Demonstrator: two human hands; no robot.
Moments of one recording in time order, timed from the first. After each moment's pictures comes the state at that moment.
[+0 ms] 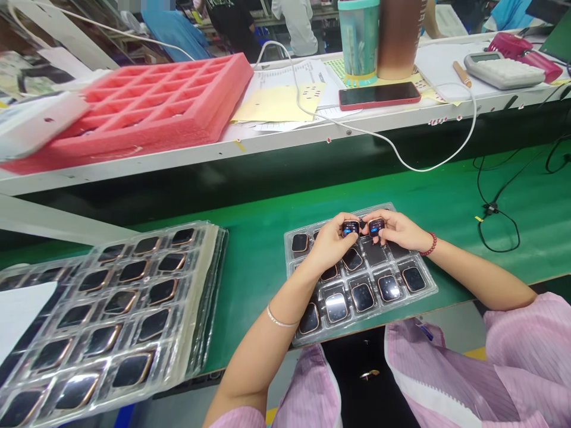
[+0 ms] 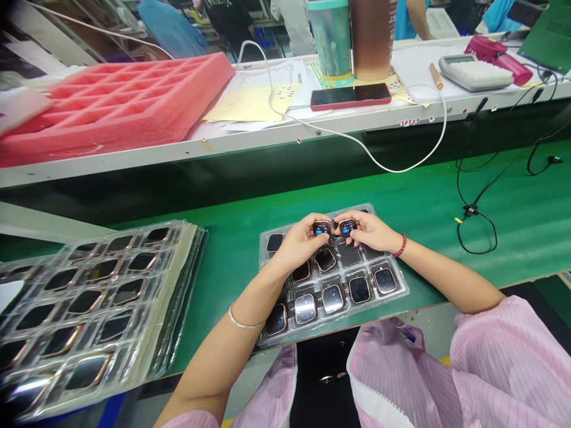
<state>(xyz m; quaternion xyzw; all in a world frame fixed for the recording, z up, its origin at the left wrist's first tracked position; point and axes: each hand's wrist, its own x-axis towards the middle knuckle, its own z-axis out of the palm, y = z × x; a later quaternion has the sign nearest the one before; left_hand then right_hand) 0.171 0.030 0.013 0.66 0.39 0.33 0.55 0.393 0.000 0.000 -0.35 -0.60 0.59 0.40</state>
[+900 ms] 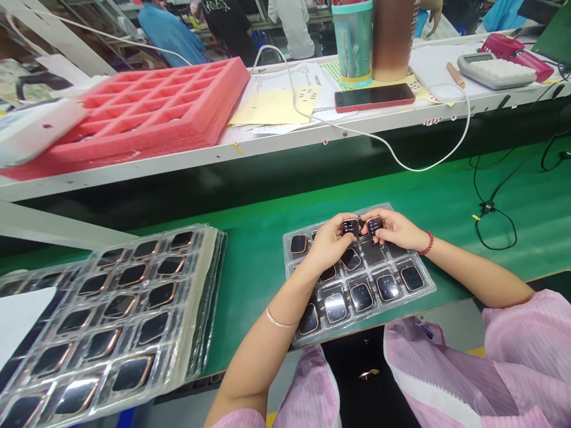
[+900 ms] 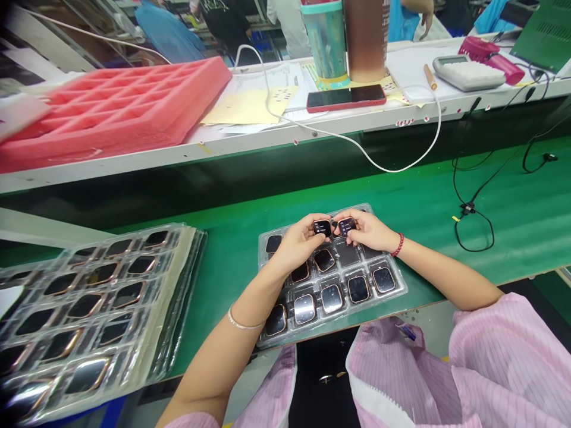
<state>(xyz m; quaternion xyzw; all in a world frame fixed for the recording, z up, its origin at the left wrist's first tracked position) 0.171 0.030 0.013 0.64 0.37 0.33 0.59 0.393 0.000 -0.002 -0.35 -0.61 0.58 0.41</state>
